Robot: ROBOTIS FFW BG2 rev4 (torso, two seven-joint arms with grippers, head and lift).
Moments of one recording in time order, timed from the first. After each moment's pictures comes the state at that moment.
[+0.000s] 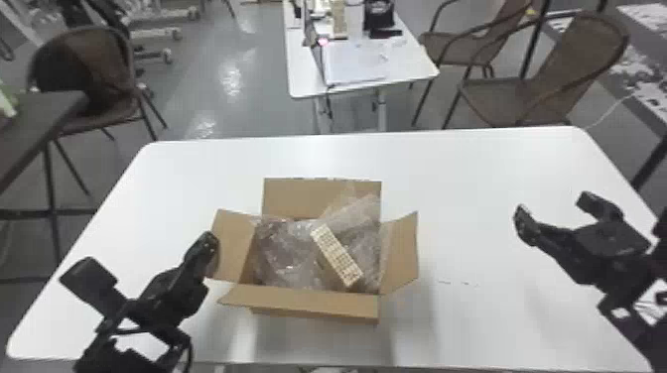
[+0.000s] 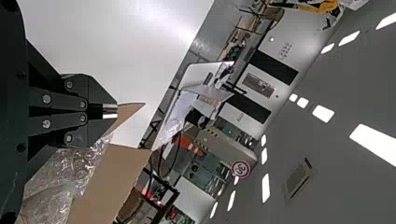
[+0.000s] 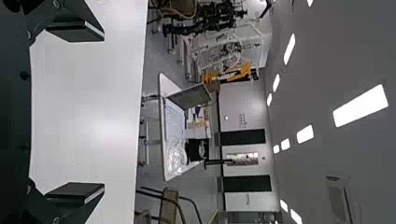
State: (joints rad) left arm 0.36 0.00 0.32 -1.90 0.58 0.24 -0.35; right arm 0.22 -0.06 -0.13 -1.91 -0.13 0.19 0.44
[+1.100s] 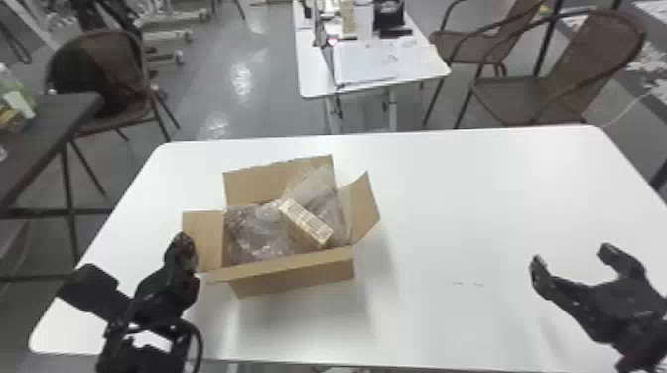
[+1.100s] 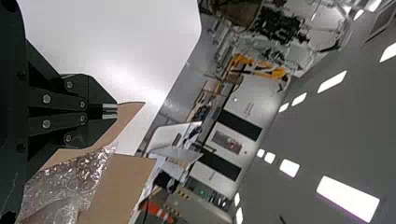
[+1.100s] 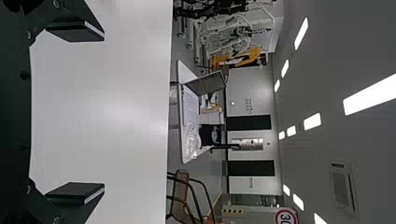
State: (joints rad) left arm 0.34 0.00 0.29 -1.81 0.54 0.00 -0.05; right arm 0.34 -0.04 -0.13 -1.83 -0.10 0.02 0.41
